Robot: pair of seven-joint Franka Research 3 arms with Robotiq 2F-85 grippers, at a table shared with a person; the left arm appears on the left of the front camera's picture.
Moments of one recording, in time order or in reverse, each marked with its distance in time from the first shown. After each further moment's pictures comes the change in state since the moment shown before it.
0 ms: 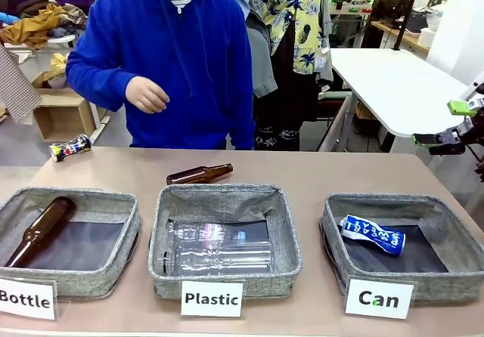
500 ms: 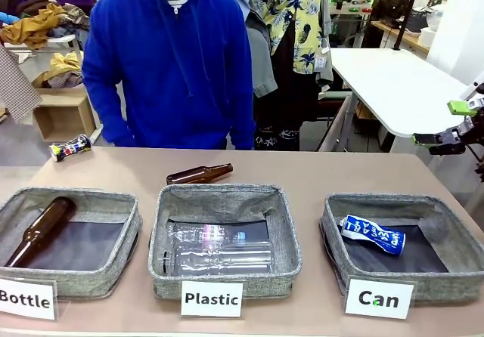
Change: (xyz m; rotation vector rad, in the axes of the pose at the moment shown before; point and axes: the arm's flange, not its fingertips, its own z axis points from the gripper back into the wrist) left arm 0.068 0.024 -0.052 -0.012 0.126 -0.024; right arm 0.000 0.000 0.000 0.000 0.000 0.000
